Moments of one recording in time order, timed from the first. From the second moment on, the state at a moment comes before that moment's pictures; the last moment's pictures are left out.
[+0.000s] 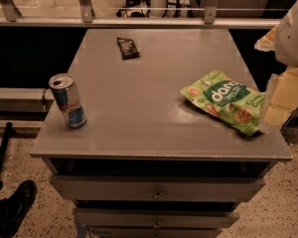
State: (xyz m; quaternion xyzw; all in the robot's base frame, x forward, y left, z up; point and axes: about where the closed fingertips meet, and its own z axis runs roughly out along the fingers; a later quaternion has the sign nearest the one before) arm 0.438 -0.217 0.976 -0.60 0.78 -0.03 0.16
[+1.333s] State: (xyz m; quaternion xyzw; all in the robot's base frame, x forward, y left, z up) arm 0.500 -0.050 0.937 -0.66 0.66 0.18 0.33
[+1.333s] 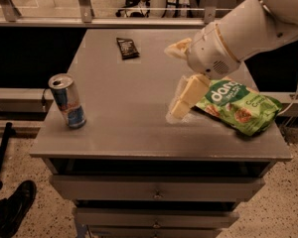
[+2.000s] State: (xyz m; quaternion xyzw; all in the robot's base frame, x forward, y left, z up) arm 0.503 -0.044 0.934 -0.65 0.66 0.19 0.33
